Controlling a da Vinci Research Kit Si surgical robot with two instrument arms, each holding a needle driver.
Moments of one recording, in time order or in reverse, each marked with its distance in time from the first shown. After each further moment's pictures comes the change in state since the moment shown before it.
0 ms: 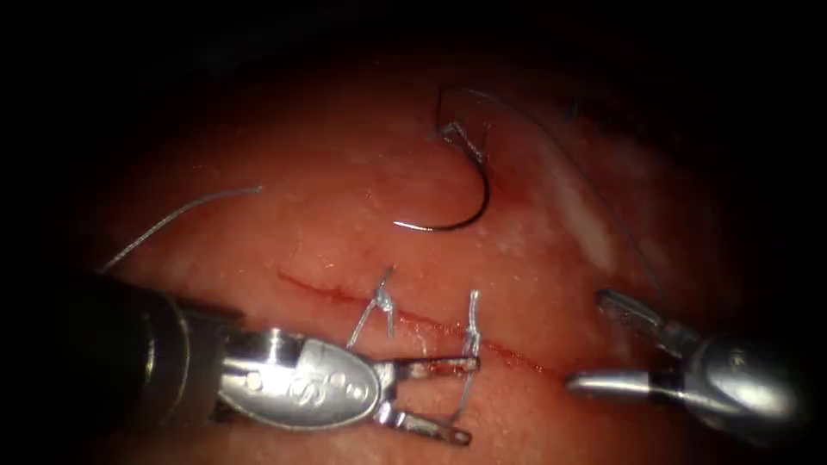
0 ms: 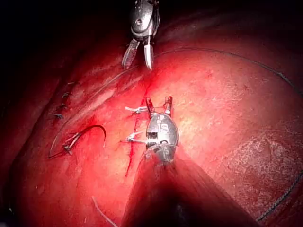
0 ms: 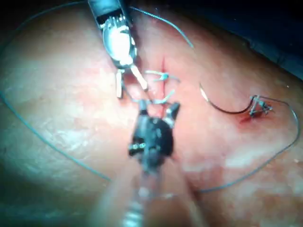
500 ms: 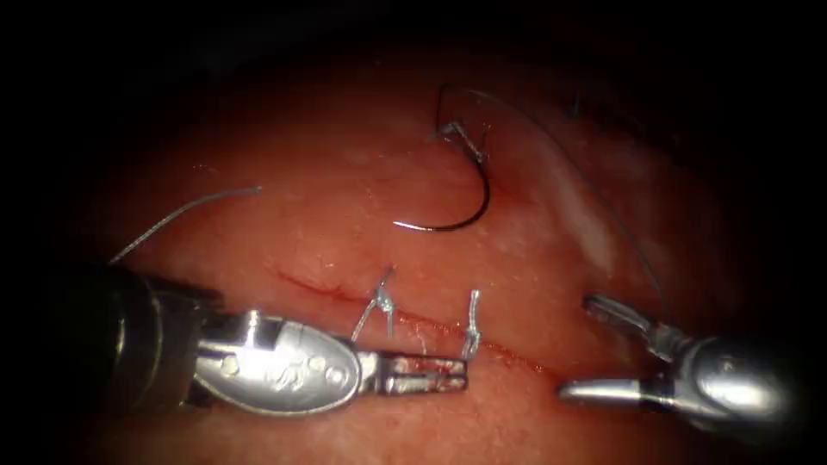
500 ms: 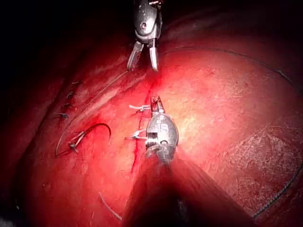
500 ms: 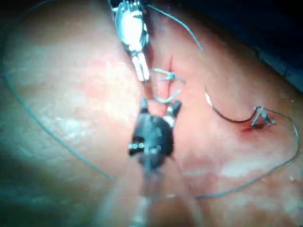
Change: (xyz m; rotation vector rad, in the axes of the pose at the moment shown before) right arm -0.001 0.000 0.001 0.049 0.090 -0.180; left arm 0.001 -0.001 -0.001 0.064 0.020 0.045
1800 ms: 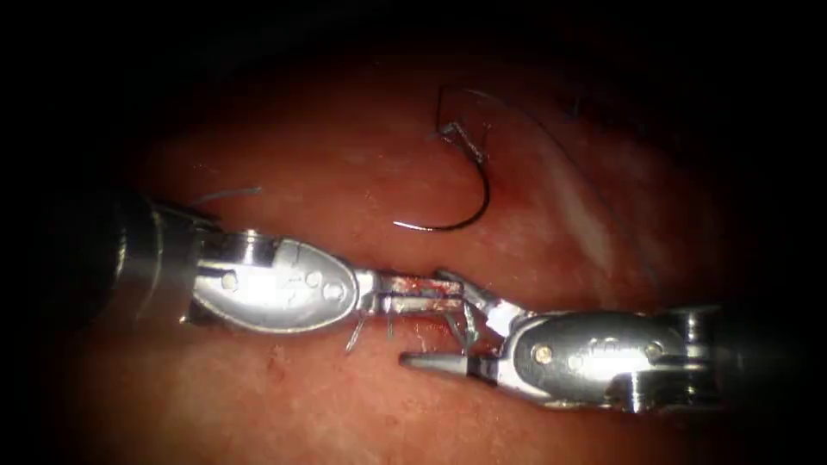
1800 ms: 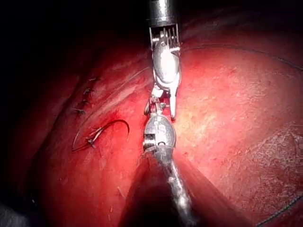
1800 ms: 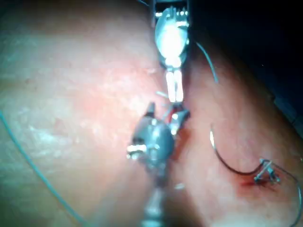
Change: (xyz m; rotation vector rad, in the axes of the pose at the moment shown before) right arm -0.004 -0.002 0.011 0.004 -0.096 -0.094; left arm 0.000 -0.005 -0.001 0.011 0.014 -0.019
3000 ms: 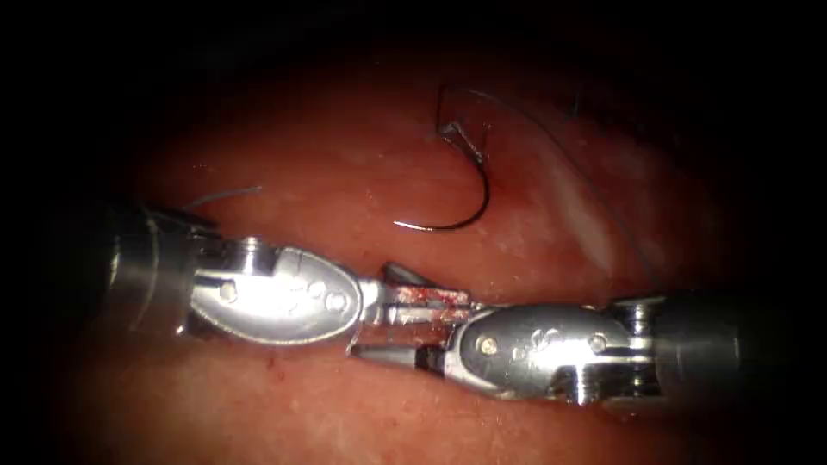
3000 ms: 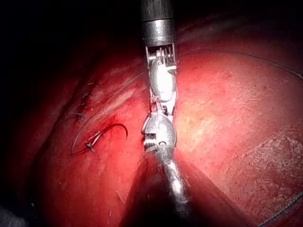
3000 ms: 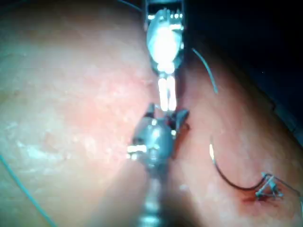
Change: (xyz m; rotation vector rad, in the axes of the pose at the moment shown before) right arm 0.000 0.000 0.003 0.015 -0.016 0.034; left arm 0.001 0.001 0.000 -0.009 0.009 0.011
